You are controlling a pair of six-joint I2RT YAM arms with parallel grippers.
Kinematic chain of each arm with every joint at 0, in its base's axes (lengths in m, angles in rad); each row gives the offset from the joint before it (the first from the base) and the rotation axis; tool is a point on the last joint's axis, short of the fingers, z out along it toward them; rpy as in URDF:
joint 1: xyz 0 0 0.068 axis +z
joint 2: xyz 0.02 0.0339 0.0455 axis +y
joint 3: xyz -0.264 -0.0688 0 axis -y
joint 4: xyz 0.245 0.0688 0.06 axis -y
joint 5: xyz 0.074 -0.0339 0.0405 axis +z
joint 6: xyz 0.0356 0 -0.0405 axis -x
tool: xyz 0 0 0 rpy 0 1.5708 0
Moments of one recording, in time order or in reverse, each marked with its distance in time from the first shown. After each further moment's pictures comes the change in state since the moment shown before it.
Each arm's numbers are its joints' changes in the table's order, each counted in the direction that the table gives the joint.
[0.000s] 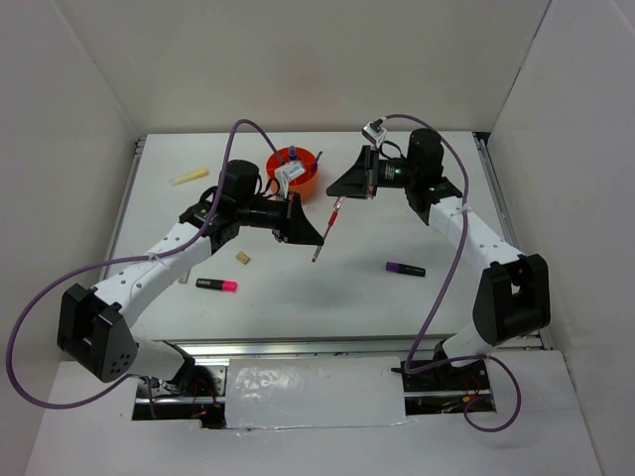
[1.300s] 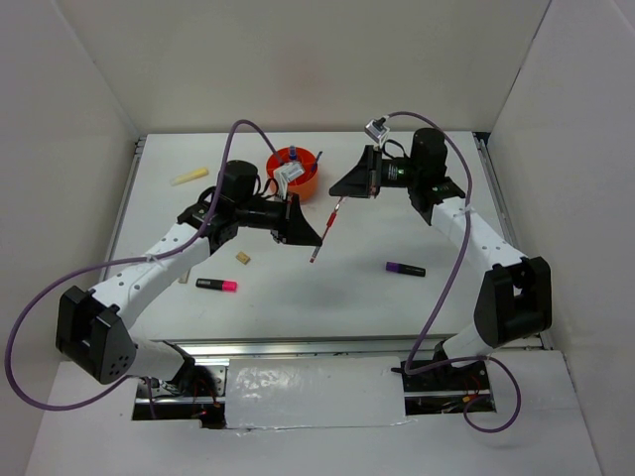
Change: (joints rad) left arm 0.005 -0.013 -0.002 -0.023 0.004 -0.025; right arm -0.010 -0.014 -0.001 0.019 0.022 0.043
